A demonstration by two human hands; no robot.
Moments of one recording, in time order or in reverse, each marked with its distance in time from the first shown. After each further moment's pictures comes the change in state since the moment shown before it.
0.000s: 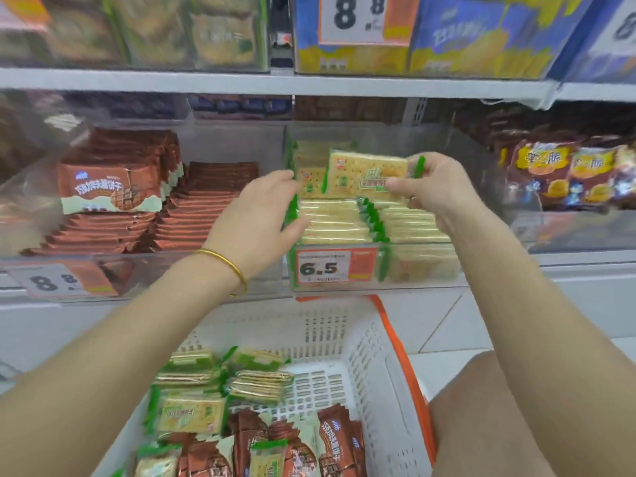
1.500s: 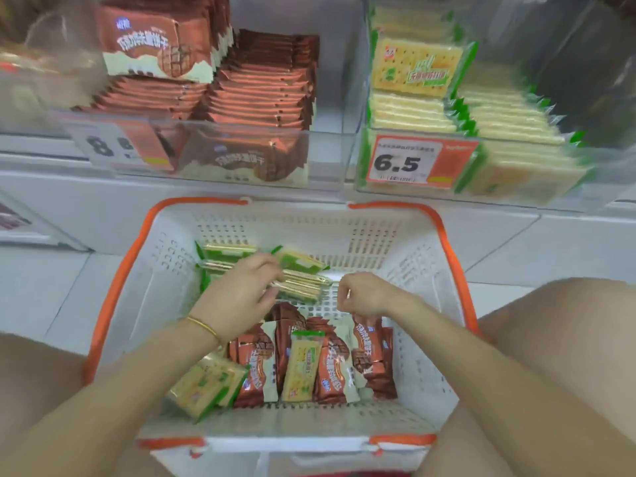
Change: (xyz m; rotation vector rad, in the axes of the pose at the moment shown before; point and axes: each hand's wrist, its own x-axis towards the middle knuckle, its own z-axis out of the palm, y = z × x) left_hand -0.206 -0.066 0.089 -0.160 -0.385 -0.176; right_hand -0.145 0.161 0.156 -0.791 -1.034 0.248
